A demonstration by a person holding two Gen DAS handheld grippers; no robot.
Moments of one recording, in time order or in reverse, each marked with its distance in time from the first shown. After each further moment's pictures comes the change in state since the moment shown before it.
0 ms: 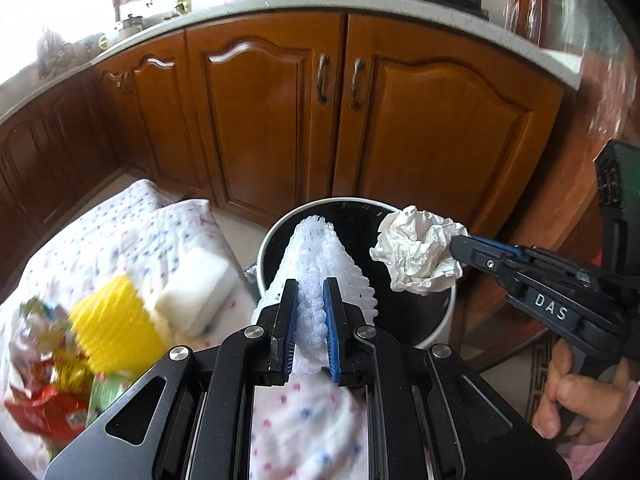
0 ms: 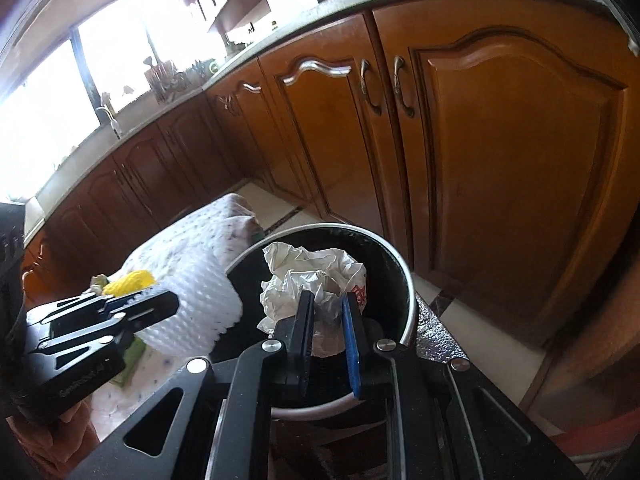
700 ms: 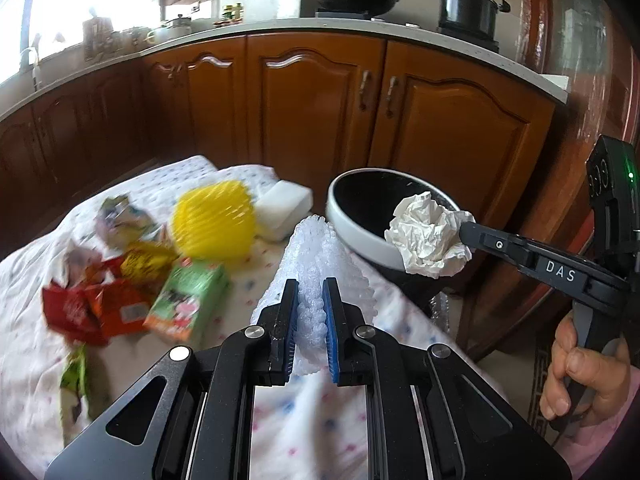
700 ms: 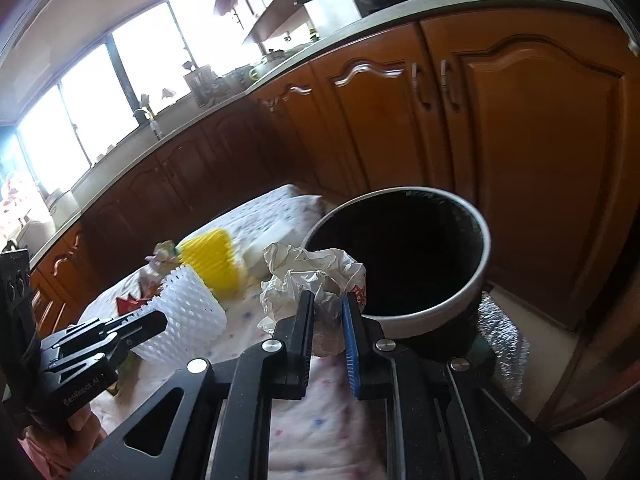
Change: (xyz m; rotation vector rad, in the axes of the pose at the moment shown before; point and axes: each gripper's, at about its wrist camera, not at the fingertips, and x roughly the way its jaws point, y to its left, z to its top) left arm -0.091 0.049 -0.104 -0.089 -0.103 0.049; right arm -0.041 0.056 -0.053 -0.011 -0.058 0.118
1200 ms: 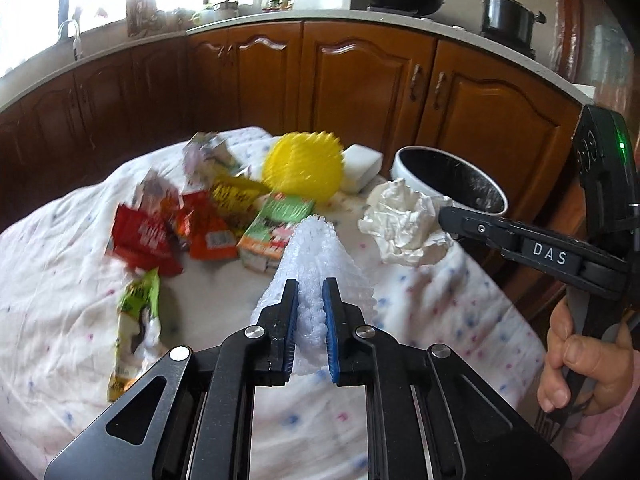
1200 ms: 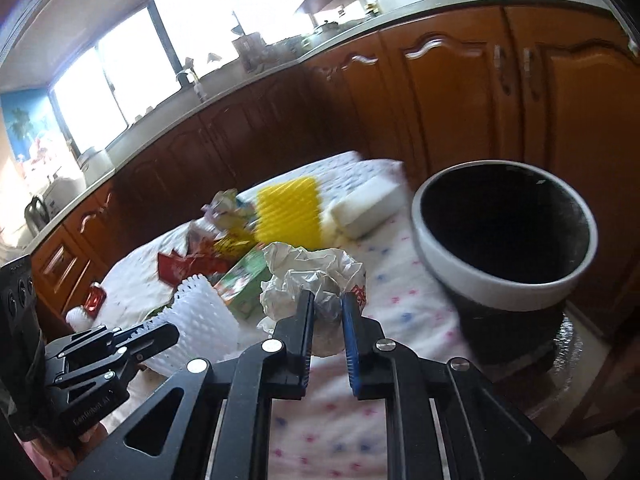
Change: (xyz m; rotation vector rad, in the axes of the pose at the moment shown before) left arm -0.043 0.058 -0.057 -0.088 0.023 0.098; right arm 0.027 0.077 -0.028 -0.092 0.079 0.124
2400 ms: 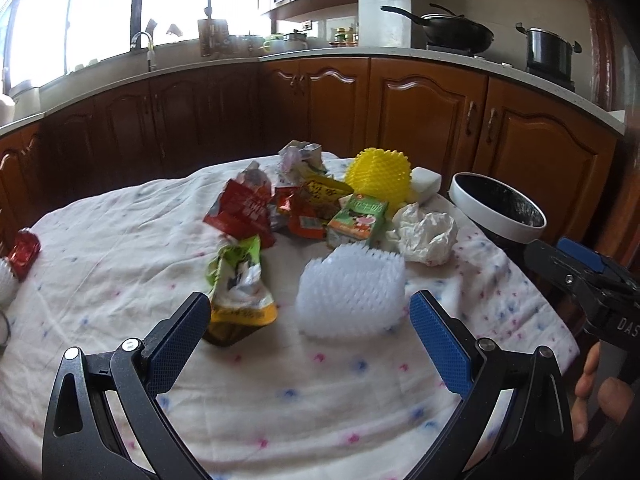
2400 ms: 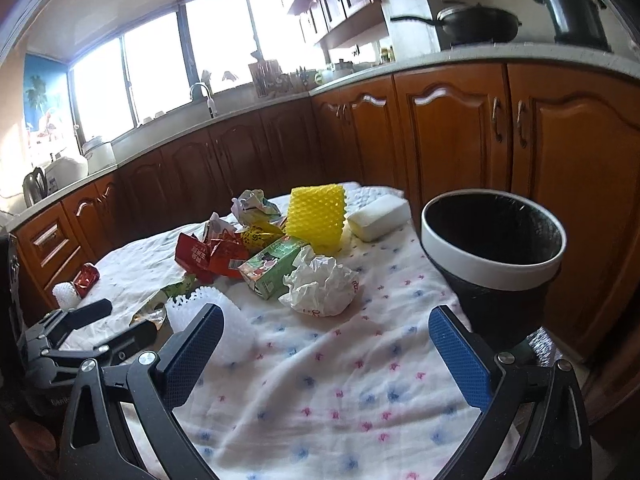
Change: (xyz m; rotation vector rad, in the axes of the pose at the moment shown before) left arm -0.049 0.026 -0.054 -0.111 -0.138 0.211; right arm -0.029 0.052 -0.053 -0.111 -0.140 -0.052
